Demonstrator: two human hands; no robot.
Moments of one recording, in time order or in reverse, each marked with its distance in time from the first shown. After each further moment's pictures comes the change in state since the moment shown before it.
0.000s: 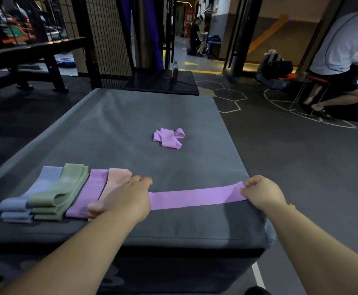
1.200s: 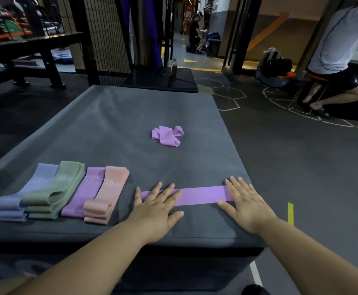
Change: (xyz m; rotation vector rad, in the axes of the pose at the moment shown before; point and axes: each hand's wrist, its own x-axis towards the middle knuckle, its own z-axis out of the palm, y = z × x) left_hand -0.014 0.035 0.038 0.188 -0.208 0.276; right_hand -0.025 0.012 0.032 -0.497 -0.154 -0.519
